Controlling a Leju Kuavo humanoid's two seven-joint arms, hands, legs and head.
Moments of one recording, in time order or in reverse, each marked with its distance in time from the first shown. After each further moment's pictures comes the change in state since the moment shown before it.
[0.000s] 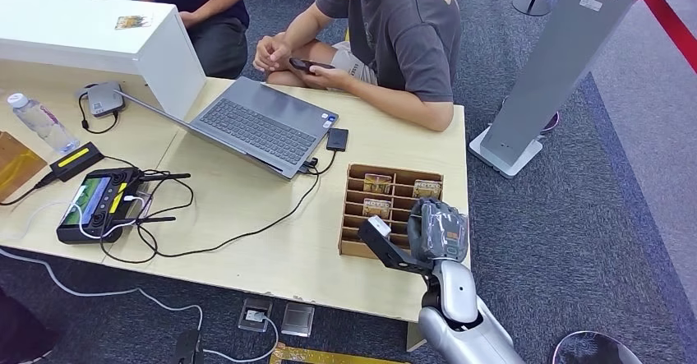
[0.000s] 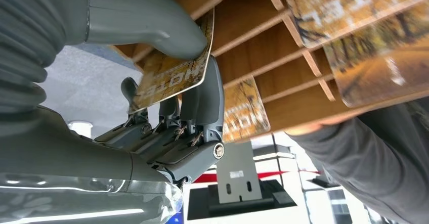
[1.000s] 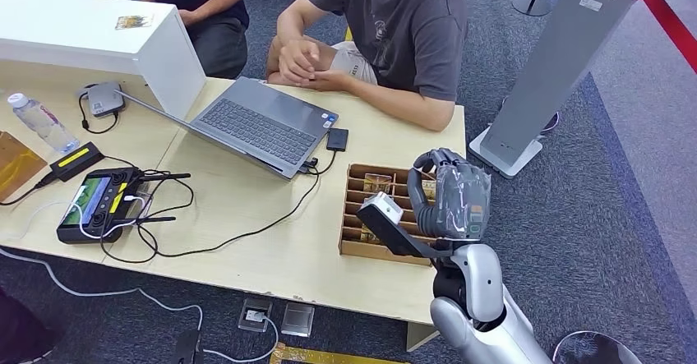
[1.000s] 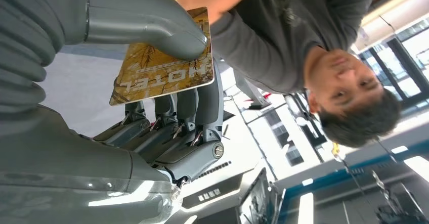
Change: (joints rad) left arm 0.000 0.000 0.000 0.000 -0.001 -0.006 -0.009; right arm -0.016 -0.067 0.001 -0.437 -0.009 -0.025 -0.073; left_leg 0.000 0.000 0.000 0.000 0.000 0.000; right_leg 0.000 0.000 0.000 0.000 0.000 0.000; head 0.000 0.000
